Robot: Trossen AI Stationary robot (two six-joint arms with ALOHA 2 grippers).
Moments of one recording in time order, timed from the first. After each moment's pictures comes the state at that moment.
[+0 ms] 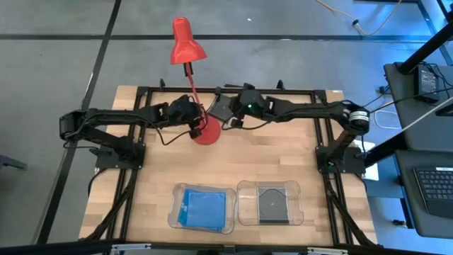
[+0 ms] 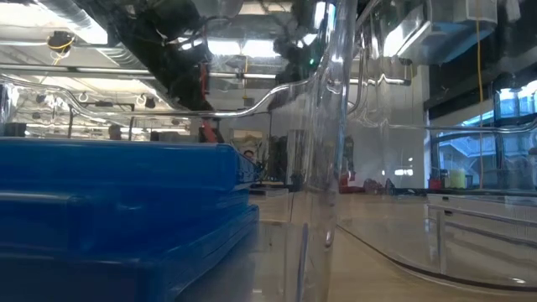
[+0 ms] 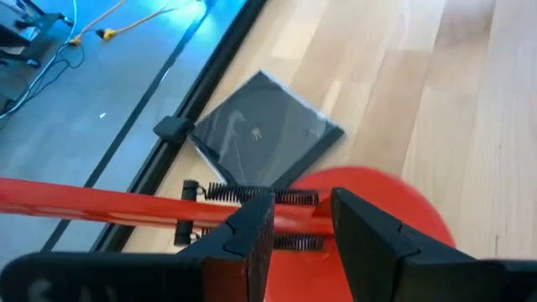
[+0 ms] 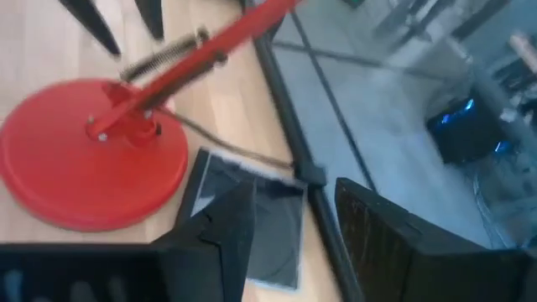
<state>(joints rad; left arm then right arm) 0.34 1.24 0.74 -0.17 -0.24 0.13 -0.27 1.71 1.23 -0.07 0.34 -0.37</state>
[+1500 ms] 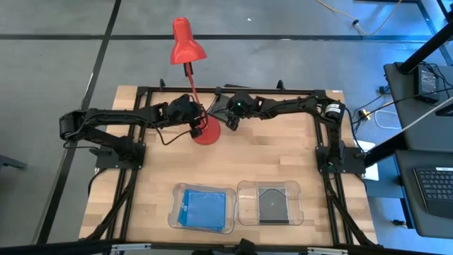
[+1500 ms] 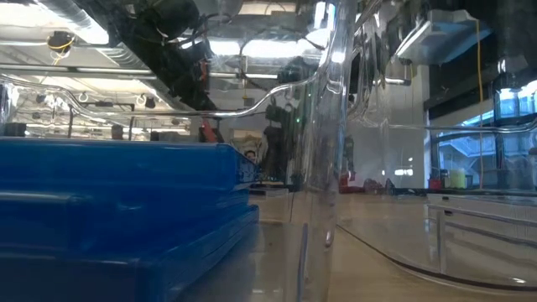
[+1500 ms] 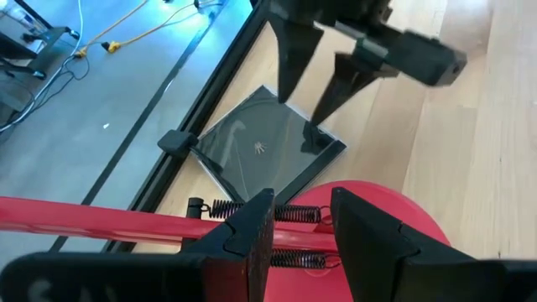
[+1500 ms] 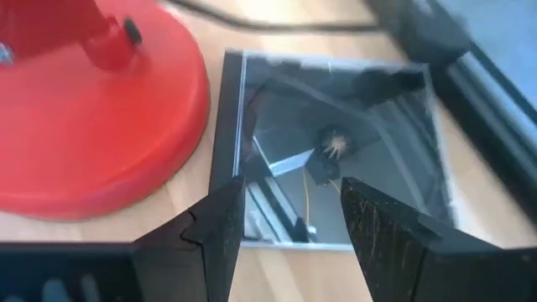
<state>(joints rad) 0.34 1.24 0.74 -0.14 -0.24 0.14 -0.39 1.99 1.23 -0.01 0.08 -0.03</state>
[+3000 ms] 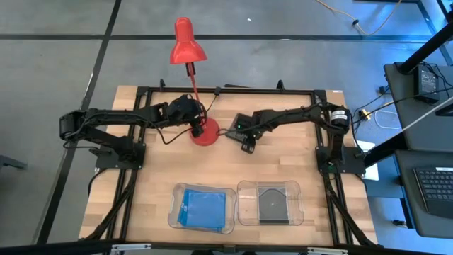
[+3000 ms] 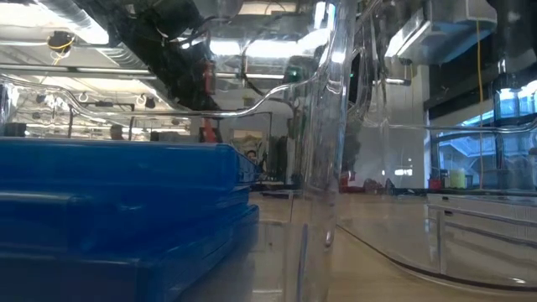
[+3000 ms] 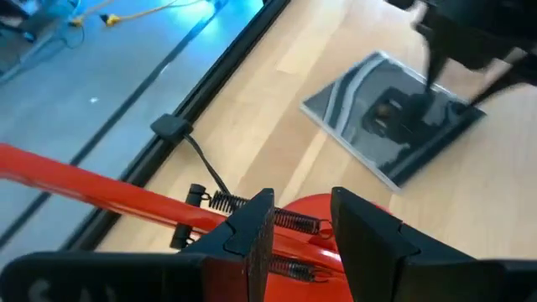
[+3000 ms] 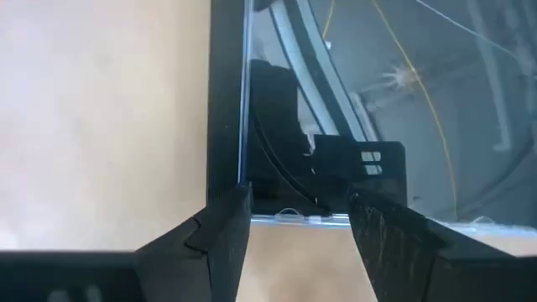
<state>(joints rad) 0.34 1.24 0.74 -0.14 -0.24 0.00 -0.21 1.96 1.22 -0.67 0.05 0.14</state>
